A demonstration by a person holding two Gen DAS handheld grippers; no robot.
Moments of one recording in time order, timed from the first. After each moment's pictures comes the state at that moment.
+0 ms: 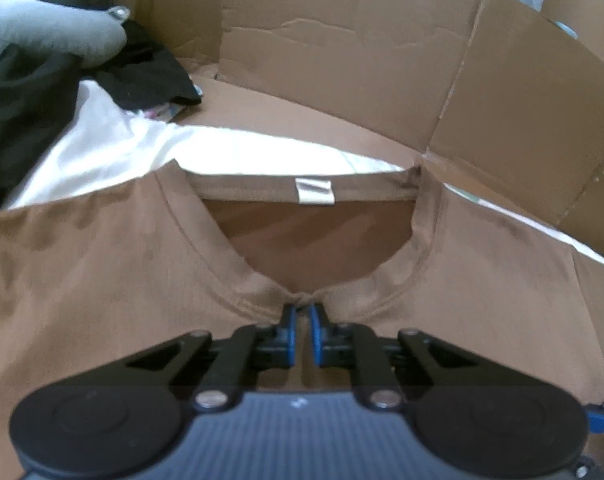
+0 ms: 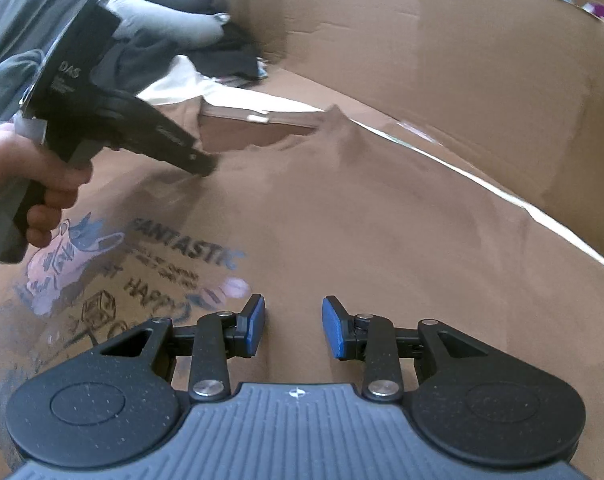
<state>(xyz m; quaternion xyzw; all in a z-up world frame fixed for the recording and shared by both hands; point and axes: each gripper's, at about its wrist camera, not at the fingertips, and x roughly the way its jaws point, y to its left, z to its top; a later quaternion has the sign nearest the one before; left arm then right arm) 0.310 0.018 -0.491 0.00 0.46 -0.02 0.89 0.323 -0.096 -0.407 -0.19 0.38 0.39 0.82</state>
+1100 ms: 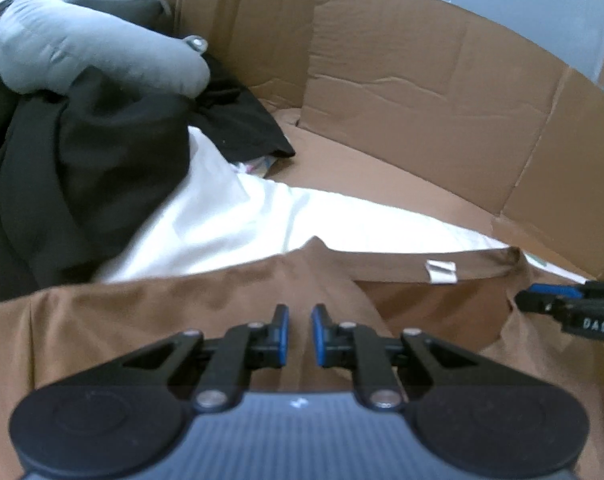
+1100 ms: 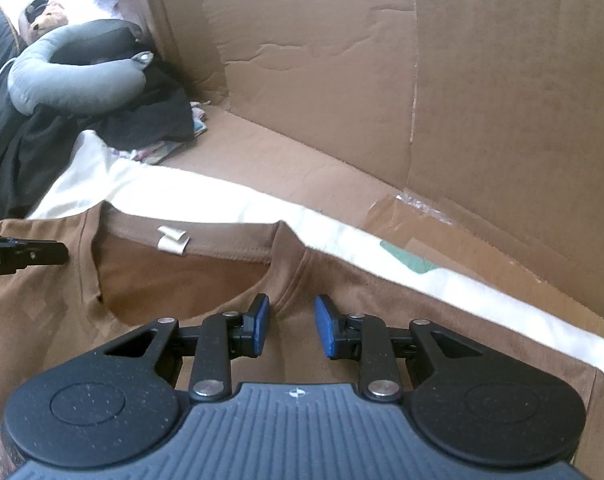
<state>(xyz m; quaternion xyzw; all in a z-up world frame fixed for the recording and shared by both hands) 0.340 0.105 -0.459 0.00 0.42 0.01 0.91 0.468 -0.001 -0.421 -0.11 0.40 0.36 0.84</state>
